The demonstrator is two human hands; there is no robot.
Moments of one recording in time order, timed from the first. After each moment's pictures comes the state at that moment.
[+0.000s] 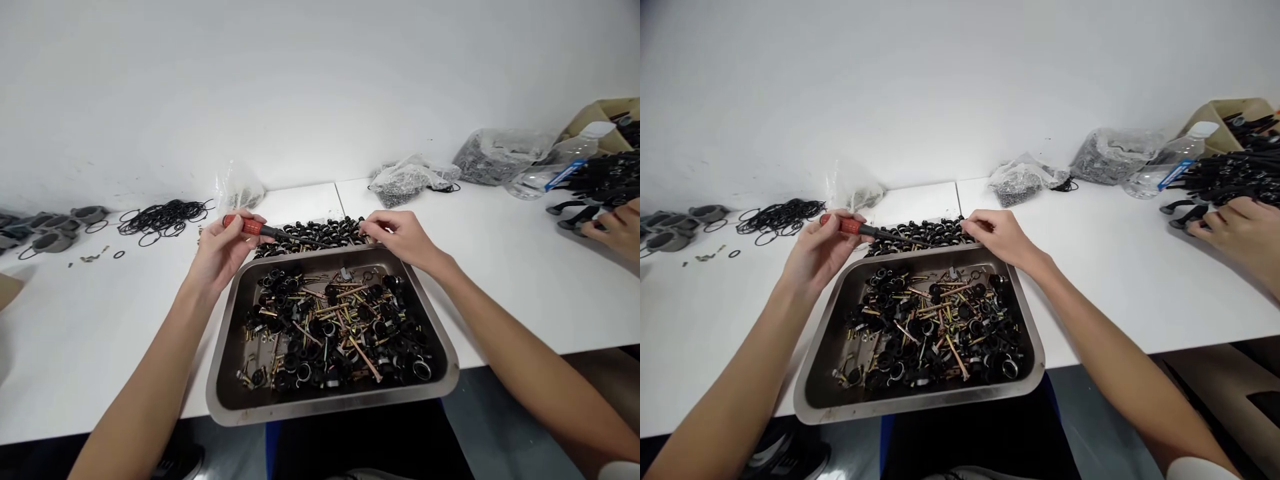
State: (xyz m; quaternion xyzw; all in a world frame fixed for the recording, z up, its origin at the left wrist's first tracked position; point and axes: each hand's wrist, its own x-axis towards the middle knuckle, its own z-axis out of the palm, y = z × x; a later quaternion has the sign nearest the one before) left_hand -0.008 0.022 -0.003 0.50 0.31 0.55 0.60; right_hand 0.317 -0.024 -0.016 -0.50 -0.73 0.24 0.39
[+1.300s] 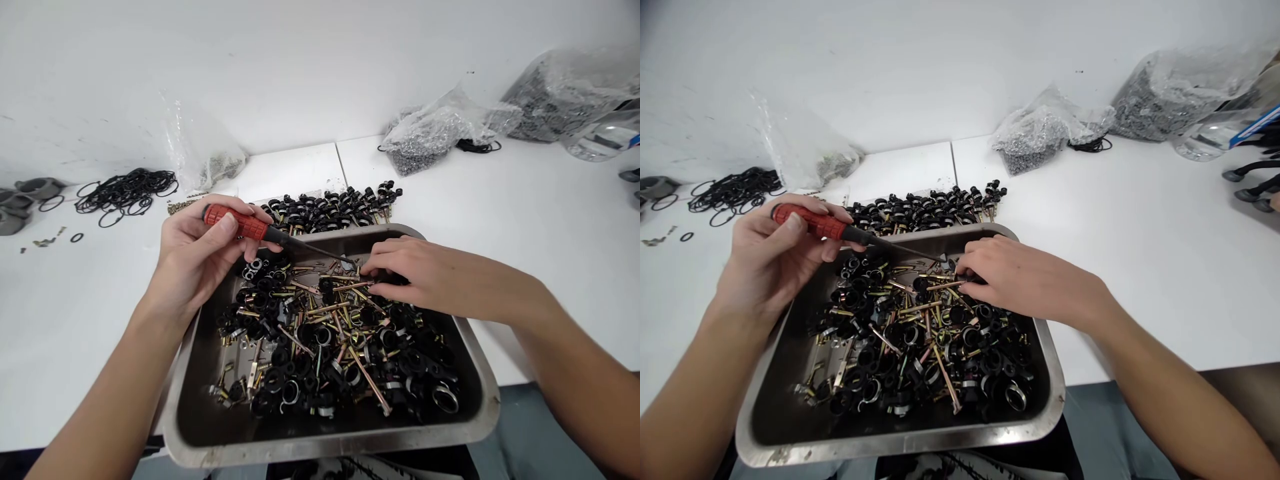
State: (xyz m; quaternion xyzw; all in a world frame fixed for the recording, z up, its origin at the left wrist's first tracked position) left_hand 0.015 -0.002 -0.006 0.62 0.33 0.47 0.54; right_hand 0.322 -0.066 -0.018 -0.45 -0.83 0.31 0.09
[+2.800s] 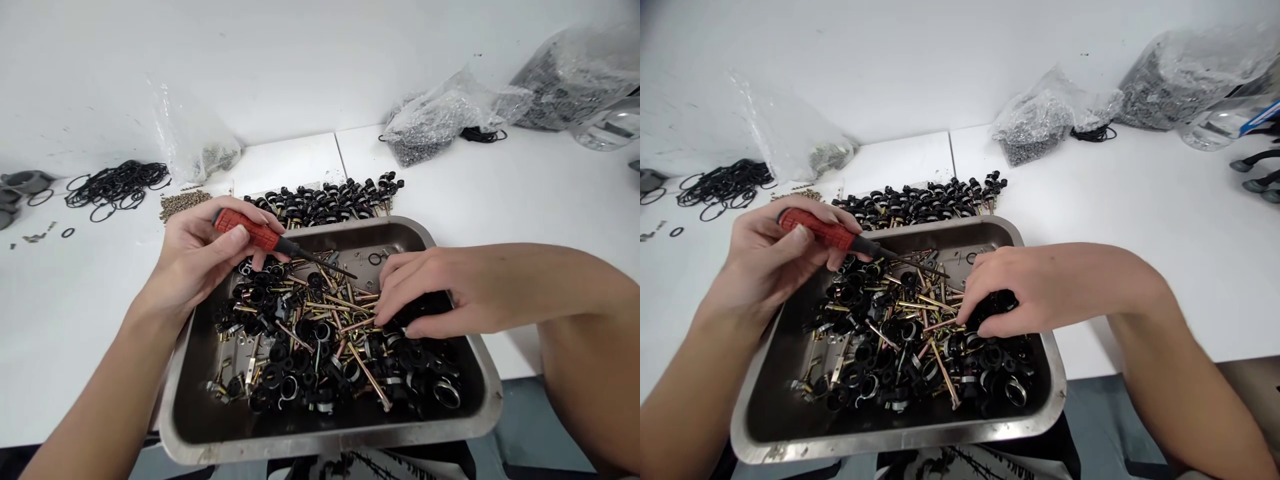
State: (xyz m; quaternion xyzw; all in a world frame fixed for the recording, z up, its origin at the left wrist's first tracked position) left_hand 0.017 0.002 -0.012 0.68 0.26 0.41 0.56; right_hand 0.338 -0.063 0.009 -0.31 -0.82 0.47 0.01
